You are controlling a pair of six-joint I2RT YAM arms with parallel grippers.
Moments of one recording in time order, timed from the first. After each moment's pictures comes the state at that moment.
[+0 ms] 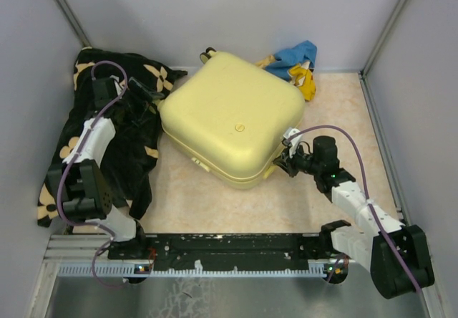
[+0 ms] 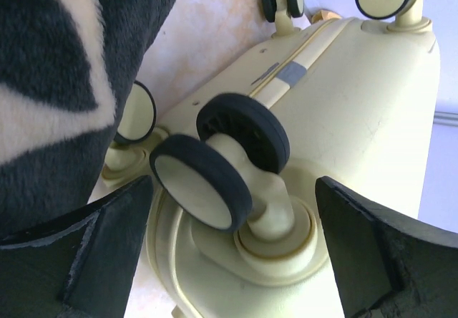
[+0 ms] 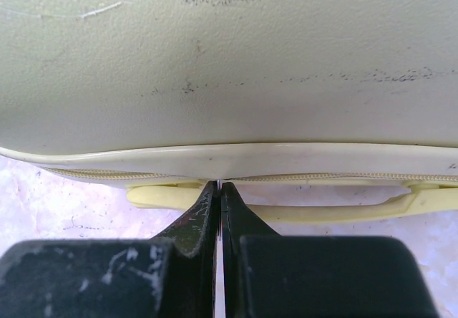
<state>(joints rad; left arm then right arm) 0.11 1.57 1.20 -0.24 0.43 -0.85 0.26 0.99 0.44 0.06 -0.62 -0.29</state>
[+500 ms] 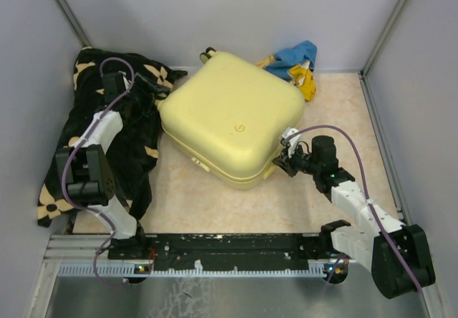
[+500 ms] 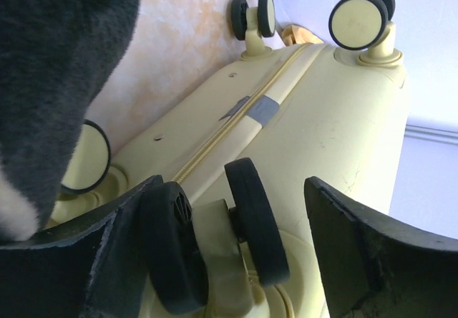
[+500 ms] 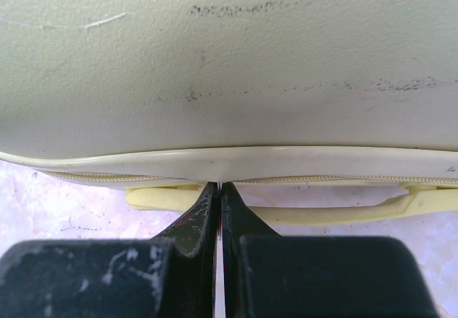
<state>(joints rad) 0.07 1.70 1.27 -0.10 0.44 -0.98 0.28 0.99 0.45 0.05 -0.60 -0.29</state>
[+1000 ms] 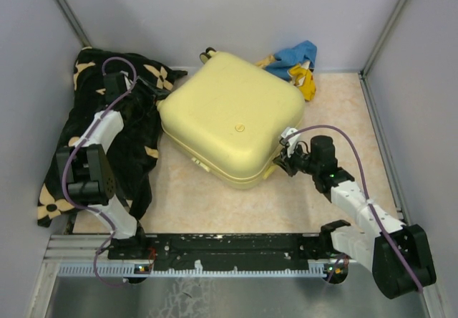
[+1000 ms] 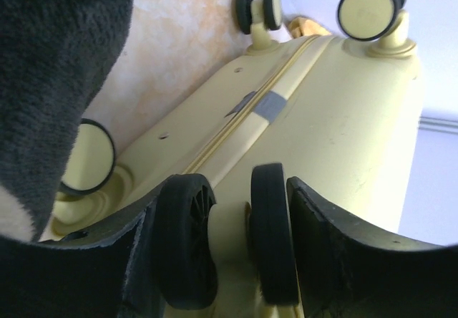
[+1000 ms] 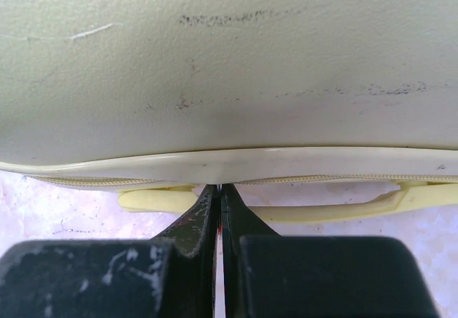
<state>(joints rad) 0.06 1.72 1.27 -0.10 0.45 -0.94 0.30 0.99 0.45 0.04 -0.55 -0.29</state>
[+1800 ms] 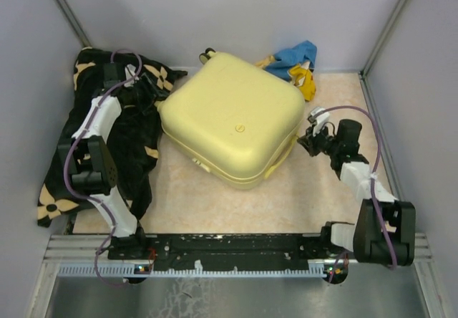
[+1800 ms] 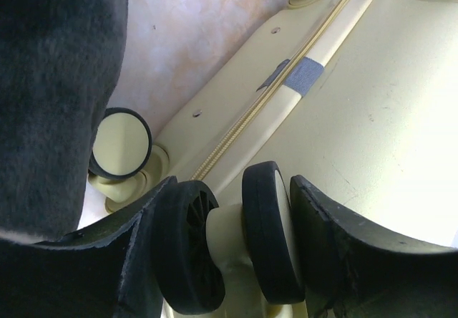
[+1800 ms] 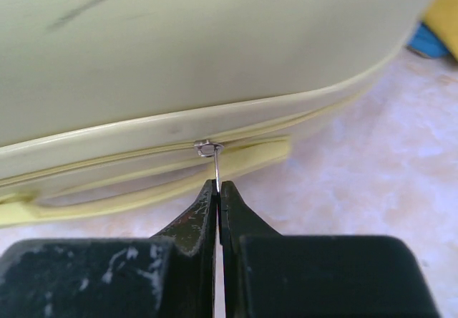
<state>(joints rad) 0.08 1.82 1.51 -0.46 0.47 -0.64 -0.06 1.17 0.56 0.09 -0.69 -0.36</state>
